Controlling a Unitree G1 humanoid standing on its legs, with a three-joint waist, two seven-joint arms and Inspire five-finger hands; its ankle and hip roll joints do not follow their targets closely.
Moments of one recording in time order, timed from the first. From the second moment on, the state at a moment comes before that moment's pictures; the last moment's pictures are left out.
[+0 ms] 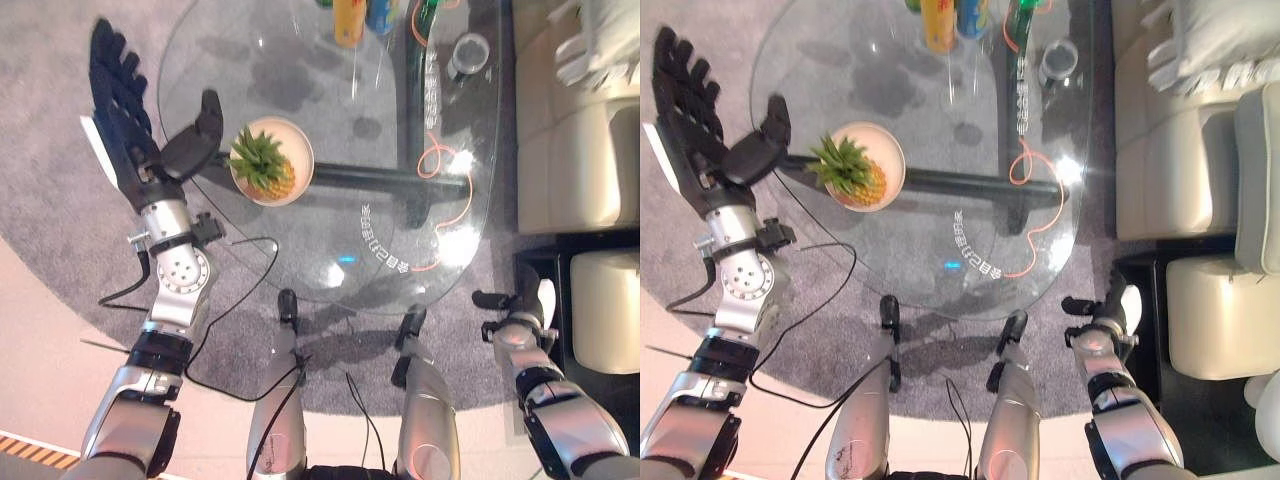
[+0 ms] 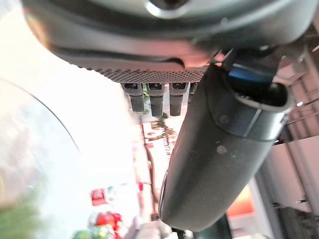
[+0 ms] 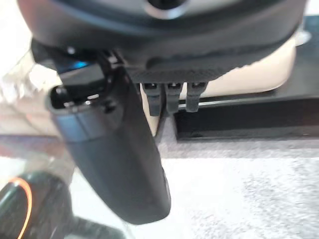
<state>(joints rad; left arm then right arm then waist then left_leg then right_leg) -0.50 0.54 -0.13 0.38 -0.33 -0.51 0.55 -0.45 -0.47 0.17 1.19 0.26 -0.14 -0.52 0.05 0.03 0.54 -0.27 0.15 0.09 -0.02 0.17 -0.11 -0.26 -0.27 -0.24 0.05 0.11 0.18</state>
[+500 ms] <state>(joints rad) -0.05 0.52 0.03 0.95 -0.33 -0.36 0.31 -0.06 -0.39 0.05 1.27 0.15 -0.12 -0.35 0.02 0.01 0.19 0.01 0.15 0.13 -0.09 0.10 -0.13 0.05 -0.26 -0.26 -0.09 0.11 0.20</state>
